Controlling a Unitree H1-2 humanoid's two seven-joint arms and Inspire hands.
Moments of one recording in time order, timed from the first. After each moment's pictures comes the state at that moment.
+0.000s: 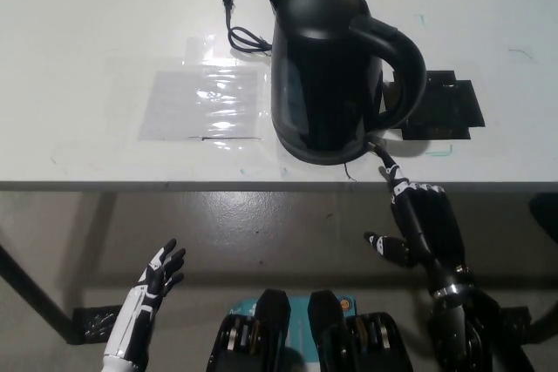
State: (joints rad) left_arm 0.06 0.11 -0.01 0.07 0.01 -0.21 -0.08; right_arm -0.31 -0.11 0.25 0.30 -0.89 -0.08 -0.27
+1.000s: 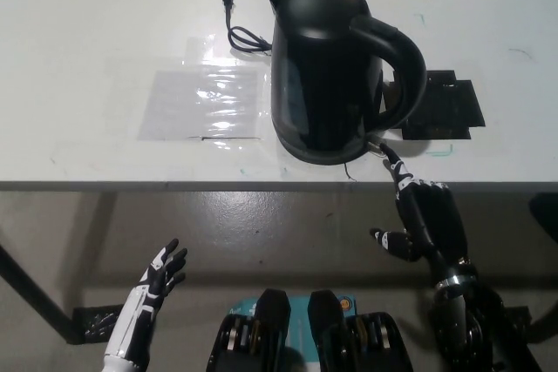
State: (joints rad) left_arm 0.06 0.11 -0.01 0.07 0.01 -0.21 -0.09; right_arm -0.34 -0.12 0.25 0.36 -0.86 -0.06 -0.28
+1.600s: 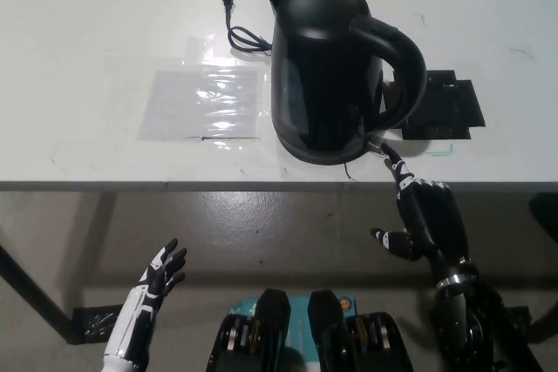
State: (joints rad) left_arm 0.06 0.11 -0.01 0.07 0.01 -0.21 -0.09; right_arm -0.35 -0.12 0.25 0.37 -0.85 -0.05 -0.28
